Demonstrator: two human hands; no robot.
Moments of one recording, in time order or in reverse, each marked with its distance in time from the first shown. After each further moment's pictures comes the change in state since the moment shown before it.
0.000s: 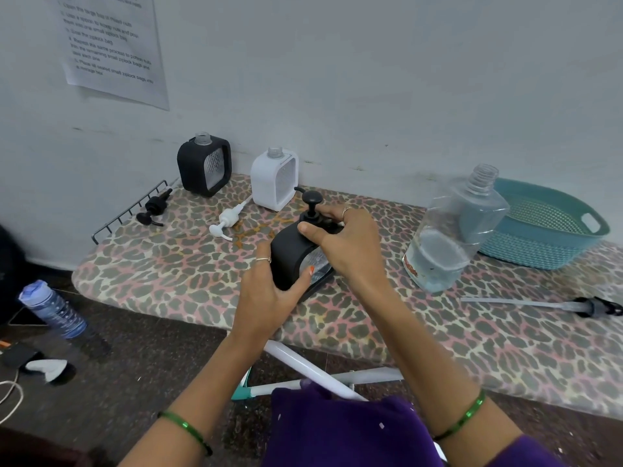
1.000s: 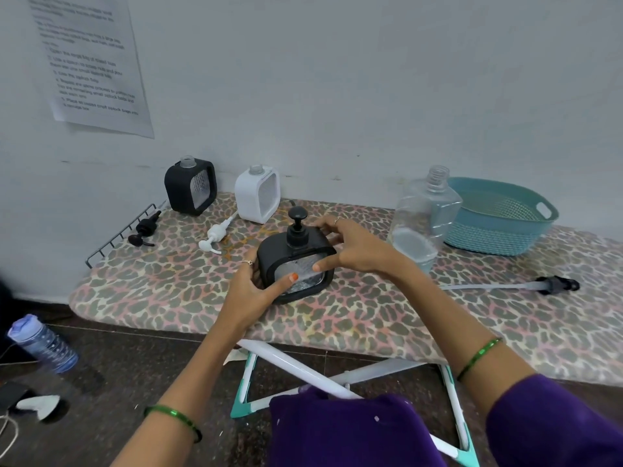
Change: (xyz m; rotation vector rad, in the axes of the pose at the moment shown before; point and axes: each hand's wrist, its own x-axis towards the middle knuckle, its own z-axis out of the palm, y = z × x) left_hand 0.009 0.016 -0.014 -0.391 -0.257 -0.246; right_hand 0.026 0.033 -0.060 -0.177 -0.571 -0.053
